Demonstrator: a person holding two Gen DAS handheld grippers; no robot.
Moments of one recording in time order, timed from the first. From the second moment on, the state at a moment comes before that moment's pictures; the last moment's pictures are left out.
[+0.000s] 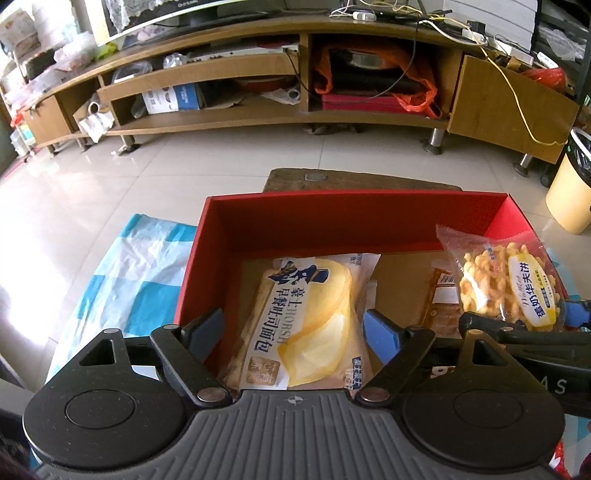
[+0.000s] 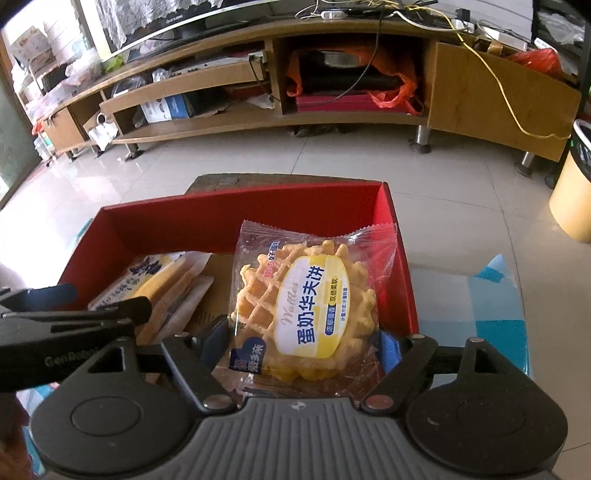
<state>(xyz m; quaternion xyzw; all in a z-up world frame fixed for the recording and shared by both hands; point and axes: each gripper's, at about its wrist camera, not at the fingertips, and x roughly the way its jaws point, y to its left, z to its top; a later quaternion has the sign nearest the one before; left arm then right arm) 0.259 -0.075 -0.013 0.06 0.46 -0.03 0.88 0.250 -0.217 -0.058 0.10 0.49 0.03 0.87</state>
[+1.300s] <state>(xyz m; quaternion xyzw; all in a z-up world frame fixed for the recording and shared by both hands) 0.153 -0.010 -0.007 0.01 0.52 -0.02 0.85 0.177 -0.211 -0.010 0.09 0.46 0.06 0.88</state>
